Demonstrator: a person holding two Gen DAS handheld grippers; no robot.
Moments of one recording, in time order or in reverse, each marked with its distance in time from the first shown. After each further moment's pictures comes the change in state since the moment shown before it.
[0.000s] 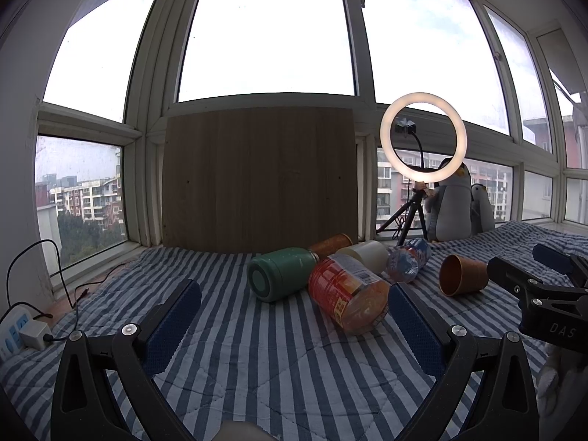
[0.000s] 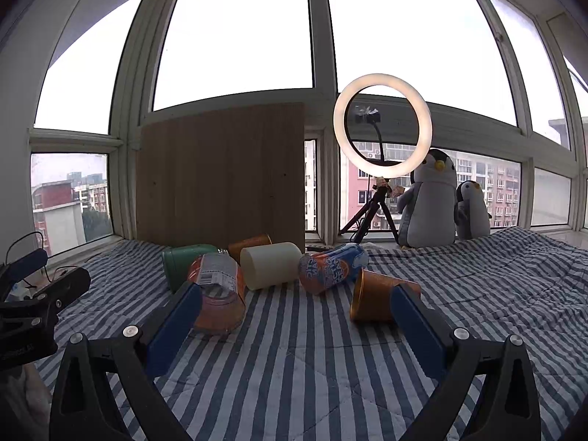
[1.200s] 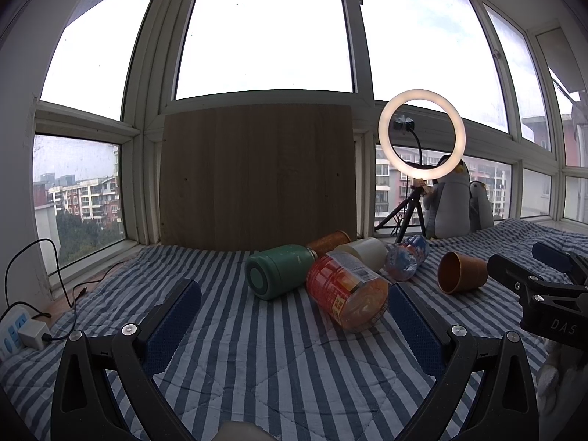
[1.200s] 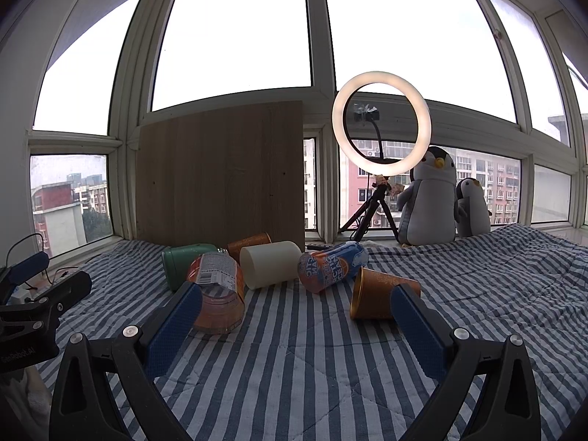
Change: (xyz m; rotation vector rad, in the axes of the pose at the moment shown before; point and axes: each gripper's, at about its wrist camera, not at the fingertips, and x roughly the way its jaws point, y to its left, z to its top) left arm 0.001 -0.002 -0.003 0.004 0.006 -0.005; right arm 0.001 0.000 0.000 0.004 0.004 0.001
